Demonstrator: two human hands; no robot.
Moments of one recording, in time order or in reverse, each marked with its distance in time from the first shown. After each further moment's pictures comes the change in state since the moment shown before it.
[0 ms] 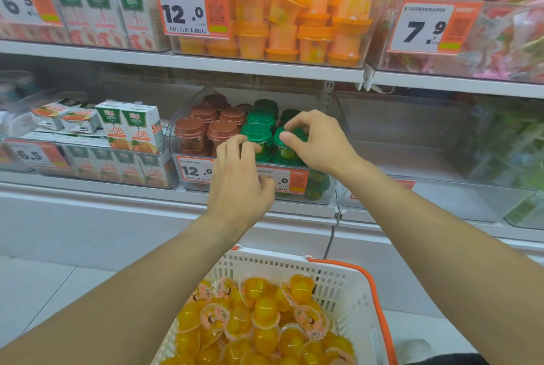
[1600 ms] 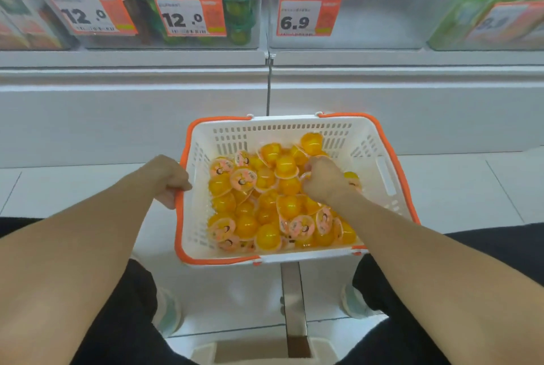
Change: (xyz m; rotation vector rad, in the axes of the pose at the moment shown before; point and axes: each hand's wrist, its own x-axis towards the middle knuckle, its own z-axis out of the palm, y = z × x) left_hand -0.167 -0.030 0.052 0.046 -1.119 -1.042; right_hand -0.314 0.154 0.078 -0.271 -0.509 0.624
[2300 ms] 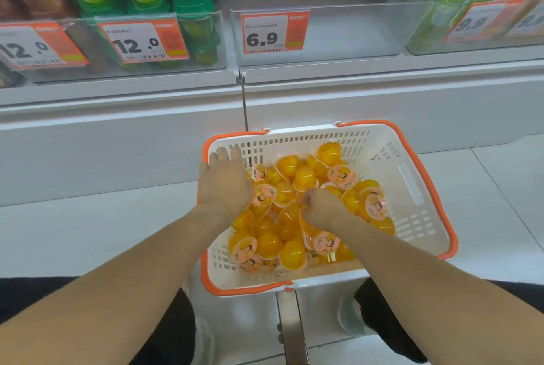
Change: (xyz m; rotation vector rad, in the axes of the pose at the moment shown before) left_hand -0.002 0.089 0.093 0.599 0.586 0.698; right_hand 0.010 0.041 0.015 0.070 -0.170 0.075
